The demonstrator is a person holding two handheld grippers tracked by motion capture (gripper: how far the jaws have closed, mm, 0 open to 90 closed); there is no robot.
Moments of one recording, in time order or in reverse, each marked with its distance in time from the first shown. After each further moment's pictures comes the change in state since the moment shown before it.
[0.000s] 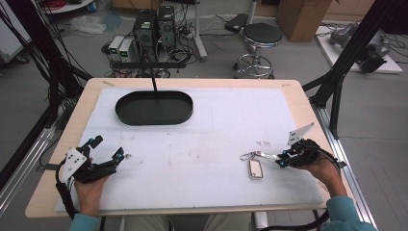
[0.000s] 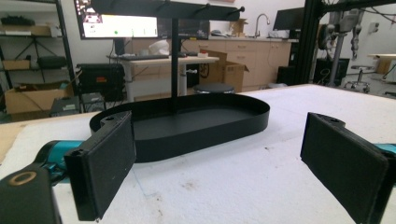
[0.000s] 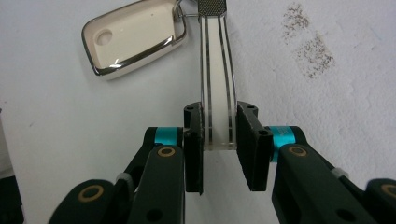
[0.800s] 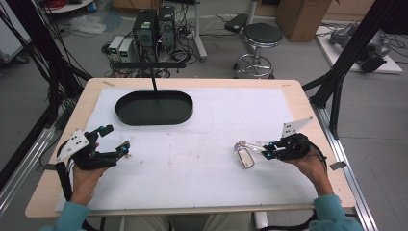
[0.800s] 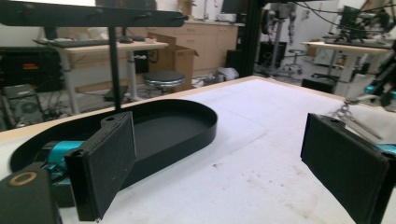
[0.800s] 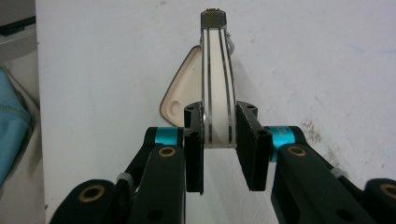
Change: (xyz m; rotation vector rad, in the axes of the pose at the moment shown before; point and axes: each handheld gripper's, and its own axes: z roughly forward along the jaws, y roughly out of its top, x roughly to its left) left arm -0.003 0.053 0.029 0.092 -0.255 -0.024; right arm 0.011 0.036 0.000 -0.259 0.064 -0.006
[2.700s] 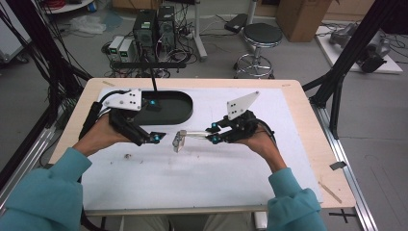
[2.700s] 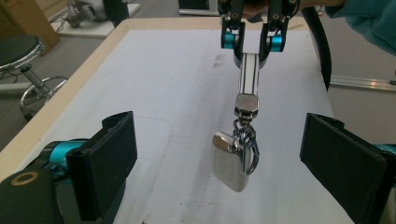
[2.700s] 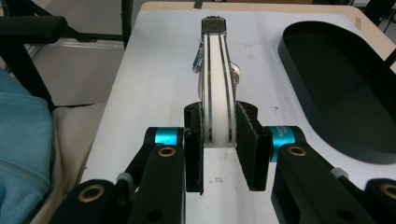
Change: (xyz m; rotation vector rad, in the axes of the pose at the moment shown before) left arm -0.041 0.121 0.109 0.418 -0.562 0.297; right arm 0.048 0.159 0.071 -0.161 0.222 -0.350
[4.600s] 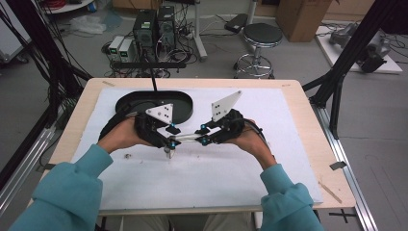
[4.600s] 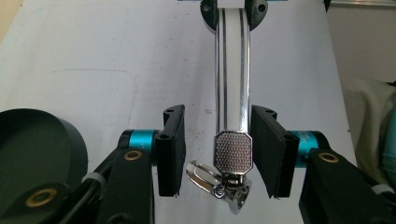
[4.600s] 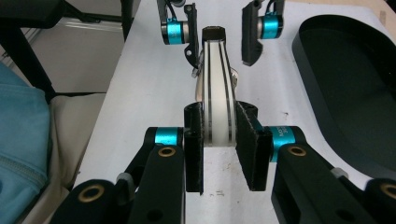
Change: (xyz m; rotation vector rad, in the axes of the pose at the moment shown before) left arm -0.007 0.007 0.056 0.322 -0.103 0.063; right arm -0.002 0.017 0.027 0.074 0.031 -0.043
